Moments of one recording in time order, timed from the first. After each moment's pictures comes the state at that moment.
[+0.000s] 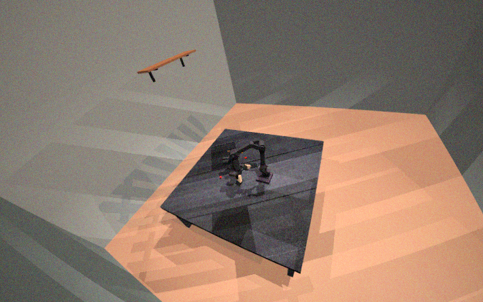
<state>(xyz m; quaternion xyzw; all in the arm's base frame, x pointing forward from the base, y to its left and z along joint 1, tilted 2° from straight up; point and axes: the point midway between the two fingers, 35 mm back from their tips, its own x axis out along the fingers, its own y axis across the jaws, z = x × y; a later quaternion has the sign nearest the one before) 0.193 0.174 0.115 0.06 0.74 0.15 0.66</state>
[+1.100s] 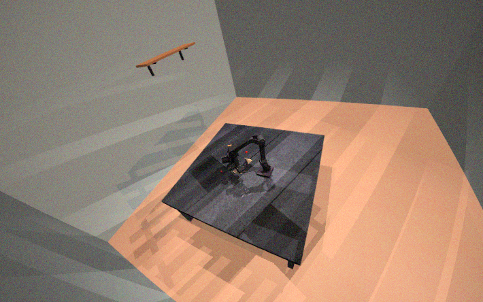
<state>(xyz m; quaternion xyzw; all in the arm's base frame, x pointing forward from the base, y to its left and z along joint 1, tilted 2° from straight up) 0.194 0.184 0.129 -0.40 0.57 0.40 0.60</state>
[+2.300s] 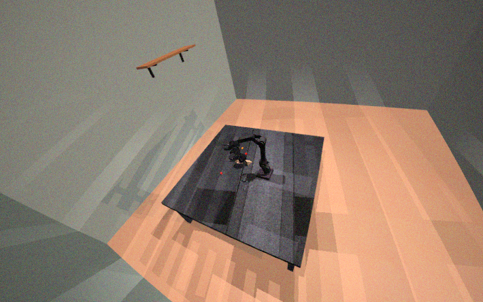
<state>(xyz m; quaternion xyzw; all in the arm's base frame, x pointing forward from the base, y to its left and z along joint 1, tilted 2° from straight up) 0.244 0.071 0.152 -0.43 0.57 0.40 0.58</state>
